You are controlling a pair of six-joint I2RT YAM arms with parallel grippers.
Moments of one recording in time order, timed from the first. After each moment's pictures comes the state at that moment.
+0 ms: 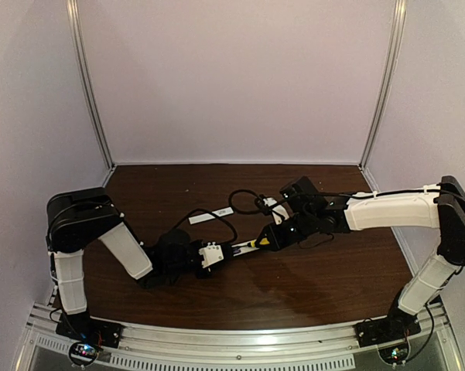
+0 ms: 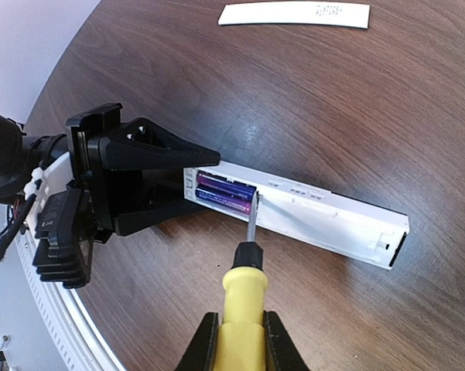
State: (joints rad) left arm -0.93 2.00 0.58 1.02 0.05 0.63; right arm 0.83 1.61 1.01 -0.24 -0.29 0.37
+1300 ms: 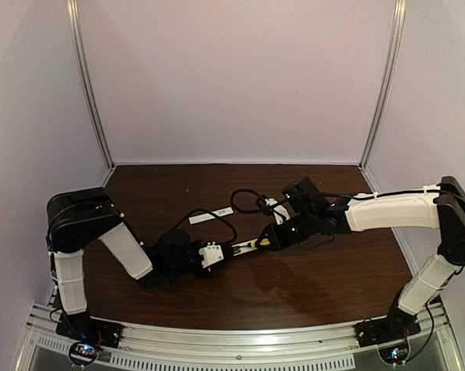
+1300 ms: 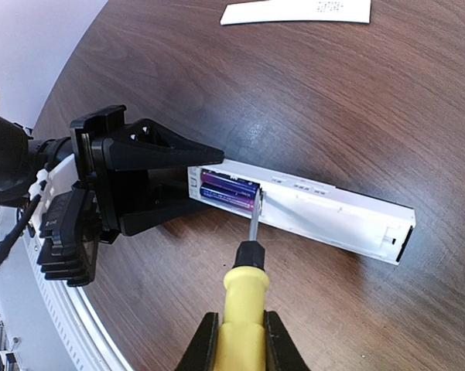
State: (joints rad) left arm -0.93 2.00 0.58 1.02 0.04 0.63; right arm 0.82 1.61 0.99 -0.20 -0.33 0.40
